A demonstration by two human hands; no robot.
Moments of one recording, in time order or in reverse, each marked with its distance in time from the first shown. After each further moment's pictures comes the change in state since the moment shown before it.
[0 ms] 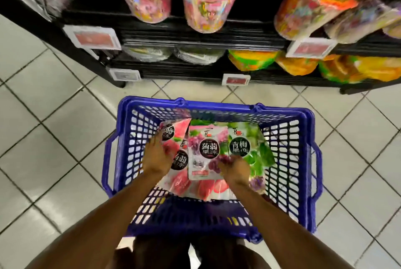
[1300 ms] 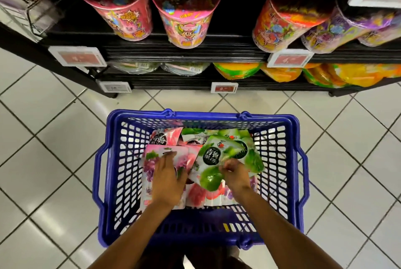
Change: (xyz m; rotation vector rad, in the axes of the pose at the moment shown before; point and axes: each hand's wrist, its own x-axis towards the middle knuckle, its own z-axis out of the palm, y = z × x) left_hand -0.051 0.040 0.026 0.038 -0.043 0.042; right_hand 0.002 0.008 -0.029 0.412 -0.027 -0.028
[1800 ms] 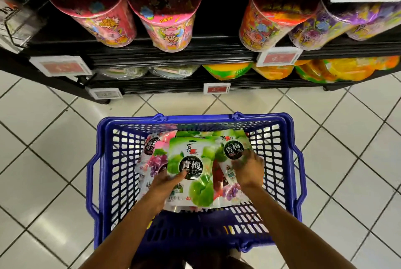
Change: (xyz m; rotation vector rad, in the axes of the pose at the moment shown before) left_hand 0.012 -0.010 0.004 -0.865 -0.379 -0.564; right_hand 0.021 0.005 -0.039 -0.469 0.119 -0.050
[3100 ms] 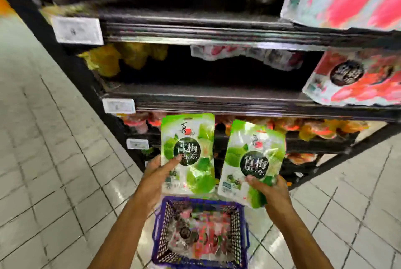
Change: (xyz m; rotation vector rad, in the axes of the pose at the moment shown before) left_hand -0.636 0.289 -0.014 -0.215 0.003 0.787; right_hand -0.418 -0.188 -0.502 1.144 -0.093 -0.454
